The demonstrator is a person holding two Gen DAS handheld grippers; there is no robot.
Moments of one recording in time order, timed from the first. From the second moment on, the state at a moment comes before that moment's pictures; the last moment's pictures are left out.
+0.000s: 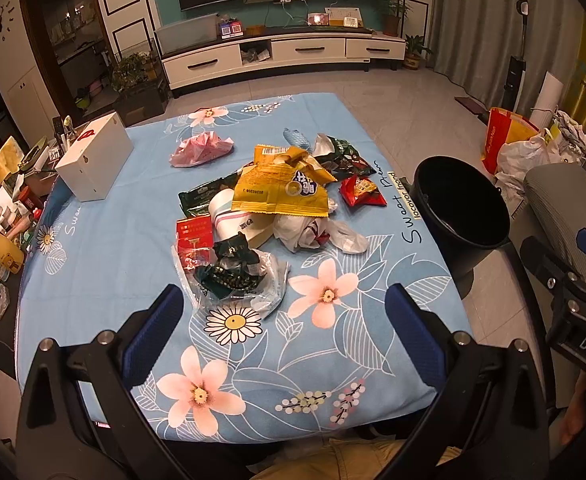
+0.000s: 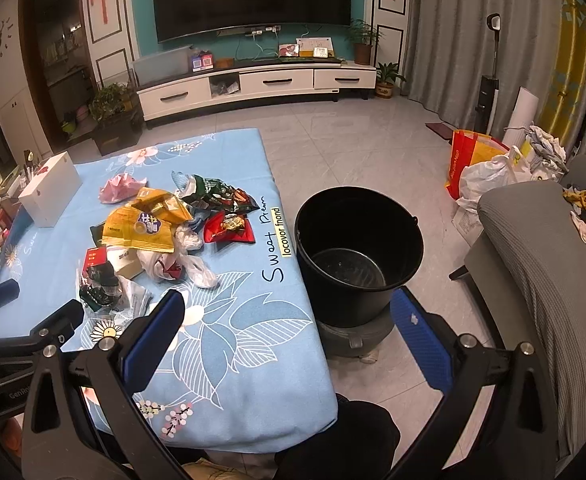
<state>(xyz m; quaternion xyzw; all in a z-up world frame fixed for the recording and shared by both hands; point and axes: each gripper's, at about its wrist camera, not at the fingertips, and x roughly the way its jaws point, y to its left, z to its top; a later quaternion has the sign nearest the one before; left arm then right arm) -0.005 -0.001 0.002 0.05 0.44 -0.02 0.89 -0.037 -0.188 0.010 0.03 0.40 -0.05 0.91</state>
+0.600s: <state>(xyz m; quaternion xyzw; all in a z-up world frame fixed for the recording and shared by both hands) -0.005 0.000 0.002 0.05 0.44 -0.02 0.89 -0.036 -0.188 0.011 0.03 0.40 -0.05 0.91</state>
